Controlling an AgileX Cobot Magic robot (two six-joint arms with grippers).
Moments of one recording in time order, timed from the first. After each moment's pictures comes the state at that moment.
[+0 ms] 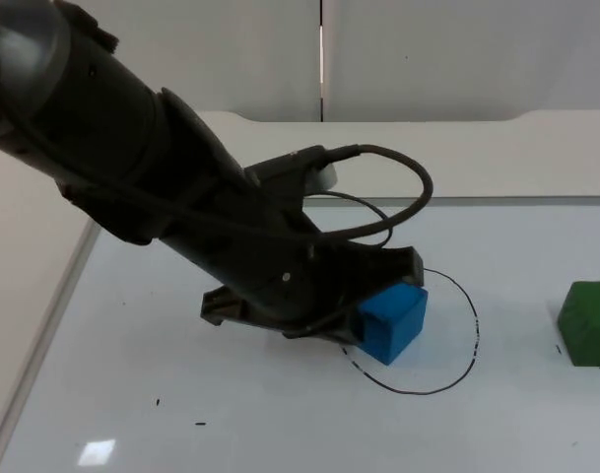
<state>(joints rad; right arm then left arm) 0.08 0.00 -0.52 -0.02 1.09 0.01 -0.65 1.98 -0.96 -1.18 0.24 0.57</state>
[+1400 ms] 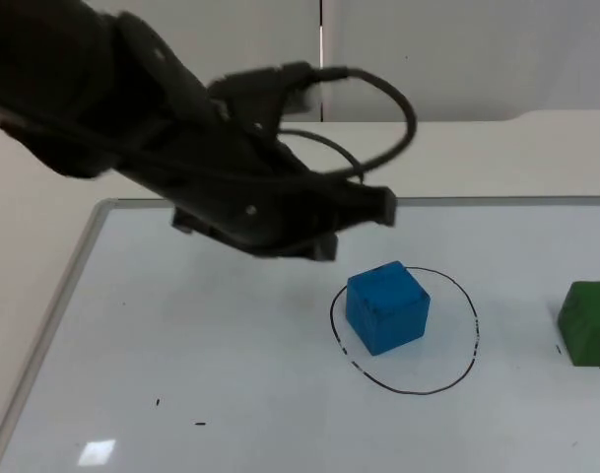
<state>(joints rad) 0.08 0.00 -0.52 -0.02 1.09 0.01 -0.59 1.83 -0.96 -0.89 0.16 0.51</state>
